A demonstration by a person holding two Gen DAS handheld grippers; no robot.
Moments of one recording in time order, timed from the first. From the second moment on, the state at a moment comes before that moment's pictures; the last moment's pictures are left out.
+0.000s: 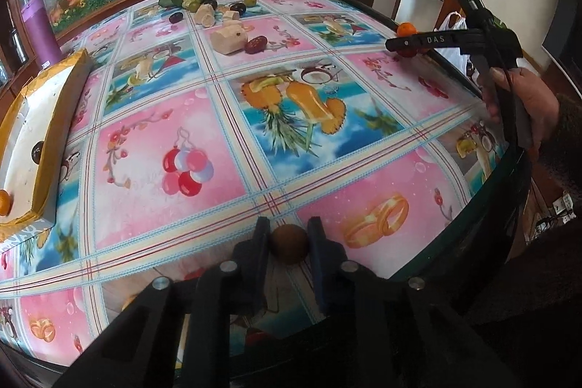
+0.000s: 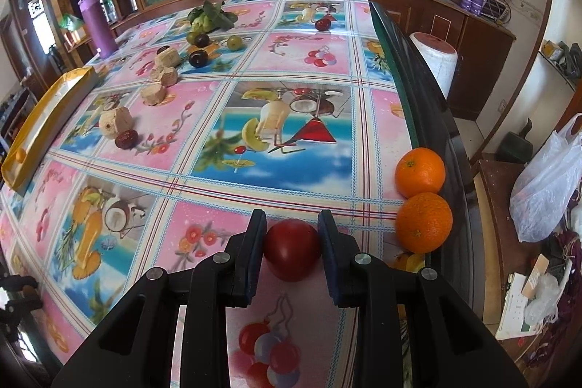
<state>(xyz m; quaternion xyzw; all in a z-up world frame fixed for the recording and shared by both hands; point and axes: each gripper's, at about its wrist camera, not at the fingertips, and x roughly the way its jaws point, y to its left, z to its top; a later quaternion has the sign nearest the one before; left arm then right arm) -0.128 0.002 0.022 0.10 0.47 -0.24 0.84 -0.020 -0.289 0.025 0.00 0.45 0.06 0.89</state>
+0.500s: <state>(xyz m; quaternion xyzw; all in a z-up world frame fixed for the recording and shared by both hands) -0.064 0.021 0.030 0.03 0.45 -0.17 0.87 -0.032 -0.250 0.049 0.00 0.42 0.10 0.90</state>
